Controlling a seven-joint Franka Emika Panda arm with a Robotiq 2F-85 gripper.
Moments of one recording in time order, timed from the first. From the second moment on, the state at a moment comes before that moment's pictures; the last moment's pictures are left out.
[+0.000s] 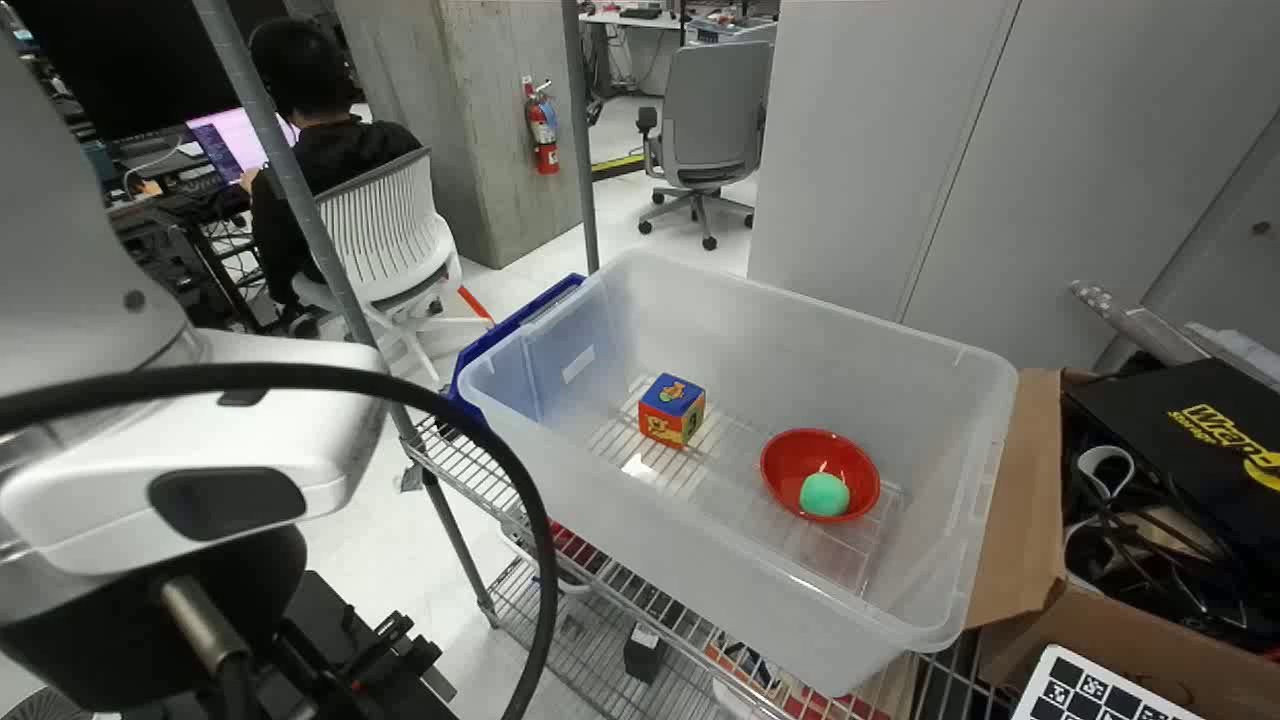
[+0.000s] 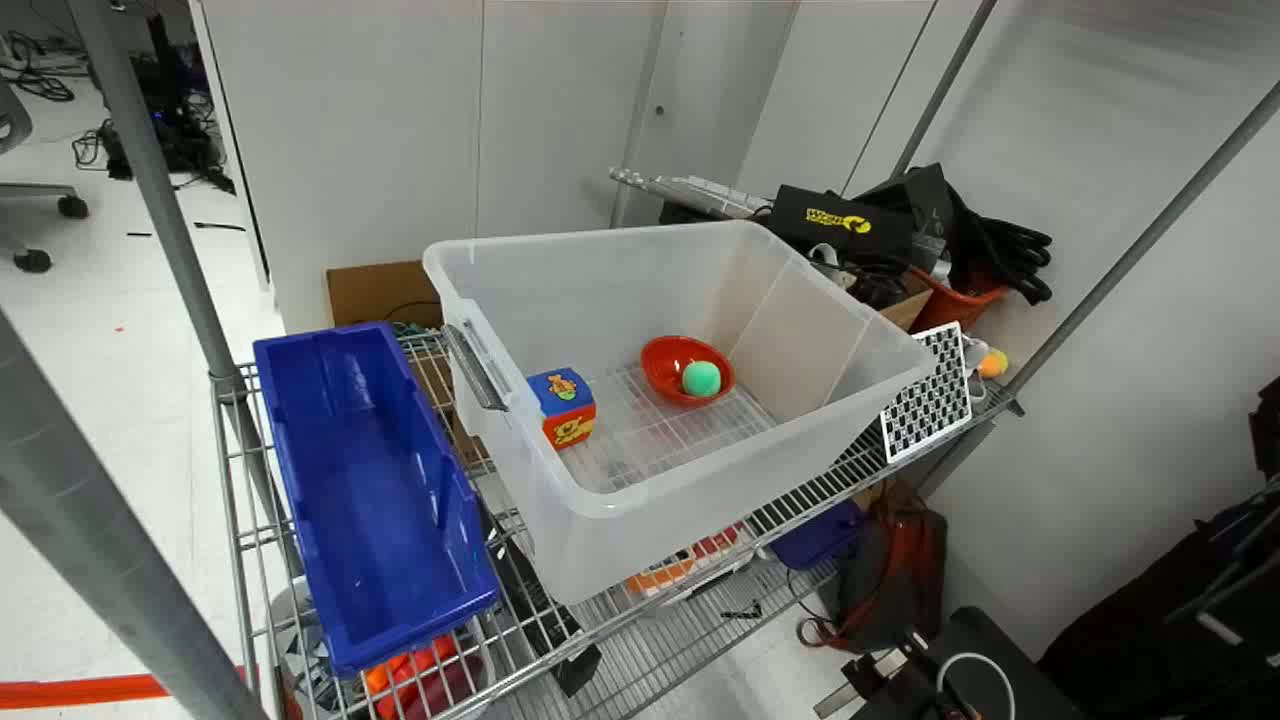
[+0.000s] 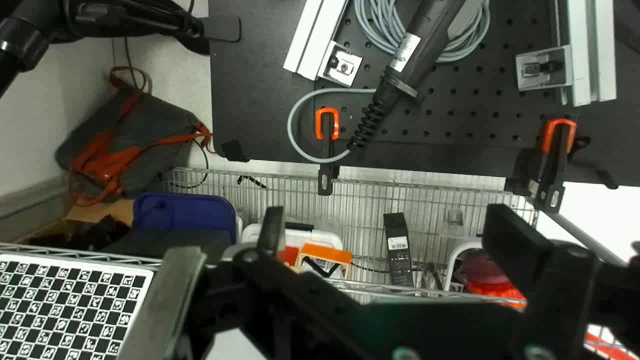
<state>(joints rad) -0.07 -0.80 -0.02 -2.77 -0.20 1.91 -0.10</state>
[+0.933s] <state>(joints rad) -0.06 -0.58 0.00 -2.66 -0.08 2.13 0.11</state>
